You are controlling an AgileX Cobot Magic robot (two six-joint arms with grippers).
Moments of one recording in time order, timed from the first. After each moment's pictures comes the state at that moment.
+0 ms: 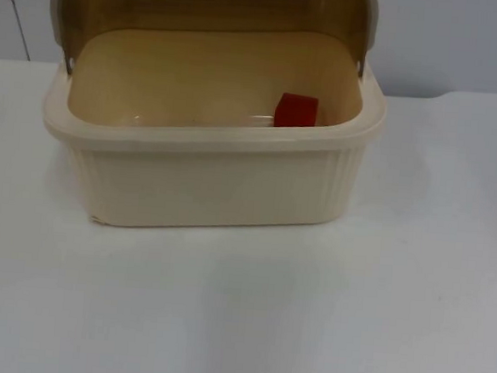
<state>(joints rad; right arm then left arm) -0.08 1.01 -1.12 0.07 0.53 -0.10 -0.03 0.80 -0.82 0.21 0.25 -0.20</state>
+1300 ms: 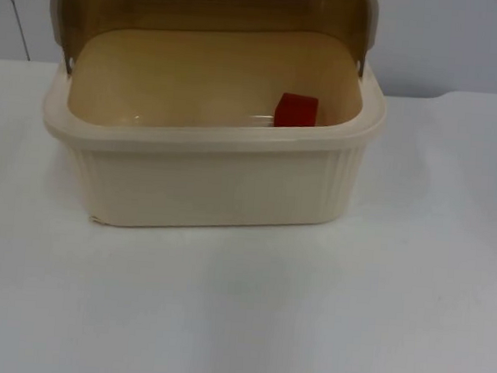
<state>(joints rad) -0.04 1.02 -1.12 0.03 0.54 -0.09 -0.11 0.97 -0.82 0.22 0.34 -0.09</state>
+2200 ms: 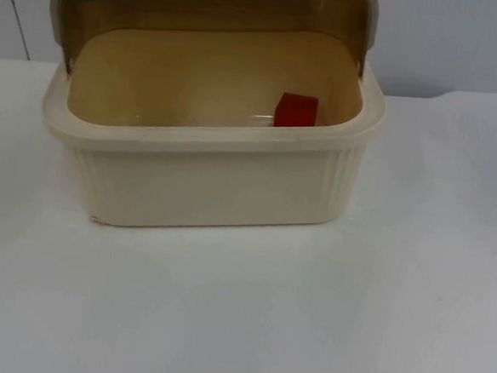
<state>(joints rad) -0.04 1.02 -1.12 0.03 0.54 -0.09 -0.42 1.59 -1.29 0.81 -0.02 0.45</state>
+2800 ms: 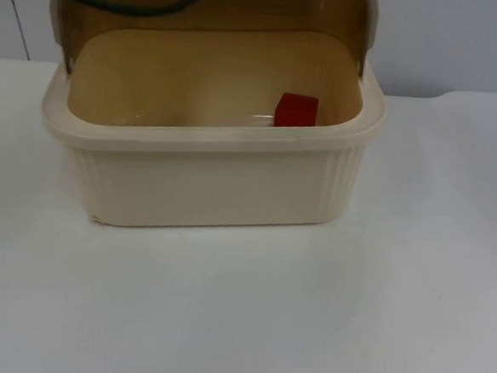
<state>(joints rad) -0.04 1.02 -1.12 0.03 0.54 -0.09 -0.37 1.70 -1.32 0.84 -0.18 0.18</state>
